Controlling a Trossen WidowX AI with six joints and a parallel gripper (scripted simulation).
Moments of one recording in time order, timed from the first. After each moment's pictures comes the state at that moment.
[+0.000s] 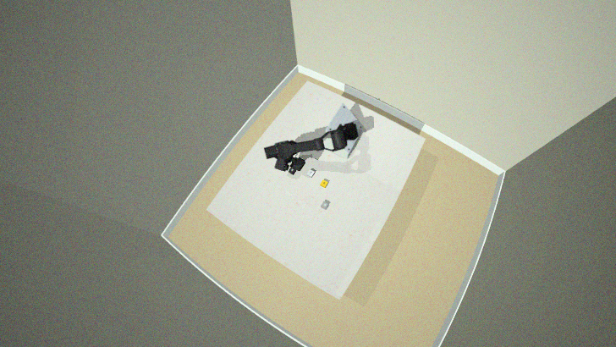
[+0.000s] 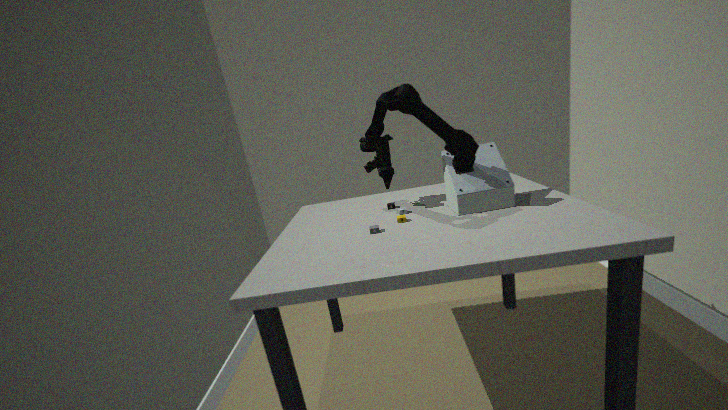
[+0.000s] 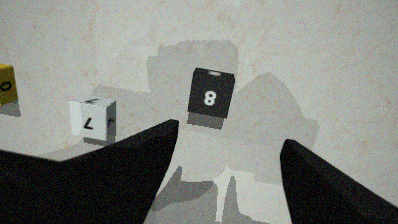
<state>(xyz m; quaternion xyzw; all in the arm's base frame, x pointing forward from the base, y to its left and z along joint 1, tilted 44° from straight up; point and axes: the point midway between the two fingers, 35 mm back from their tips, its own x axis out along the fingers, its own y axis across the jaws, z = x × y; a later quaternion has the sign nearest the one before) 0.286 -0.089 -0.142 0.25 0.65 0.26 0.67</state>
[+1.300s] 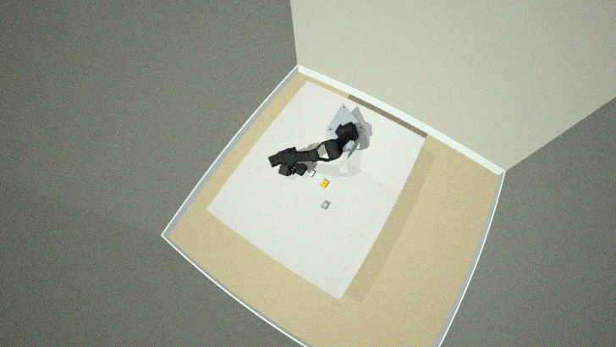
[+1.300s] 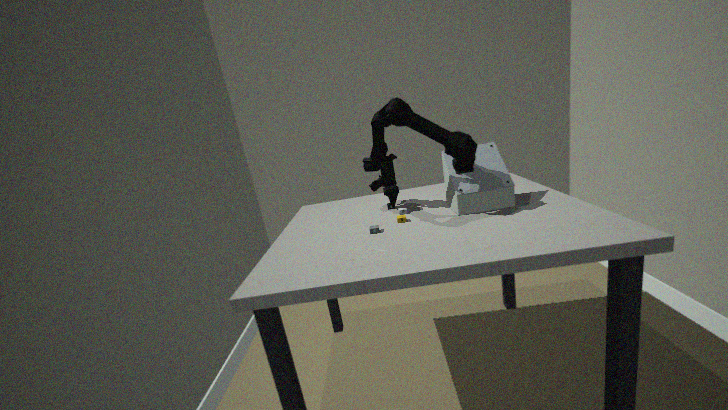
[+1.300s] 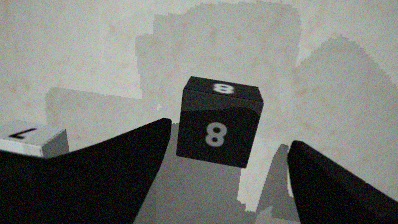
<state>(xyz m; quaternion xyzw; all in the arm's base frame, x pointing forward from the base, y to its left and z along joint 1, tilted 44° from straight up) 0.275 -0.030 -0.197 0.26 0.66 0.26 0.65</state>
